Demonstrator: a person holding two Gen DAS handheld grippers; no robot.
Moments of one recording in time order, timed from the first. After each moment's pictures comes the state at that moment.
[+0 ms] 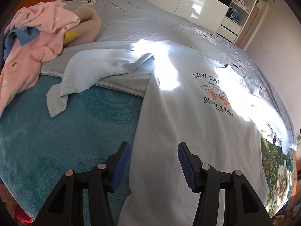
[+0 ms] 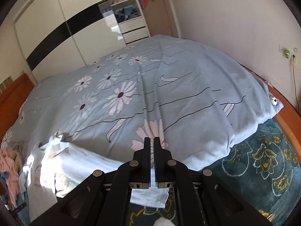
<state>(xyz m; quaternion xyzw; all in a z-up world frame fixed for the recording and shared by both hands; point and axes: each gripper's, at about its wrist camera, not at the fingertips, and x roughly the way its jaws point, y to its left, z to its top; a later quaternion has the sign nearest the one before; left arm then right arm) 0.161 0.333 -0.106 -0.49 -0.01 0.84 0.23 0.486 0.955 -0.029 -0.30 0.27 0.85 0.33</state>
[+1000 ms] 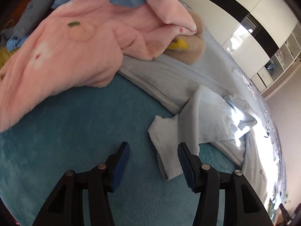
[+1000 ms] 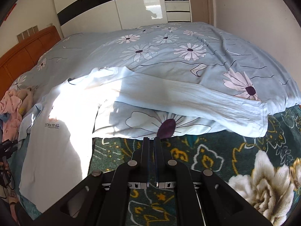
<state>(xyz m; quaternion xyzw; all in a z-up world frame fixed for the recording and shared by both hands) 0.022 0.177 -0.153 -0.48 -0.14 0.86 0.14 0.409 0.732 -0.089 -0.38 0.18 0.88 0.23</state>
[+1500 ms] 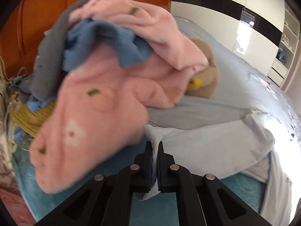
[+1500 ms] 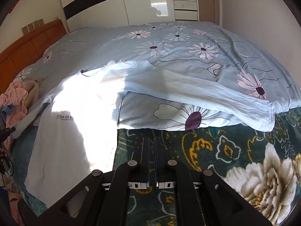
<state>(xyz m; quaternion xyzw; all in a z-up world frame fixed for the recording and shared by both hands) 0.009 0.131 -0.099 -0.38 -0.03 0.92 0.02 0.401 0.687 -0.083 -0.39 0.17 0.88 0.22</state>
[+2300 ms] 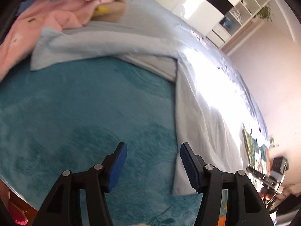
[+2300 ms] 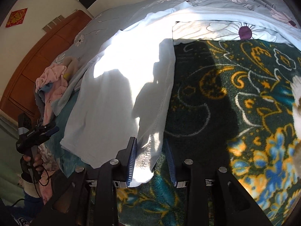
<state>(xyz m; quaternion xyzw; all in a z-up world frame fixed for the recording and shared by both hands) 0.183 0.232 -0.134 -0.54 -0.06 0.77 0.33 0.441 0.605 -0.154 -0.43 0.31 0.85 0.03</state>
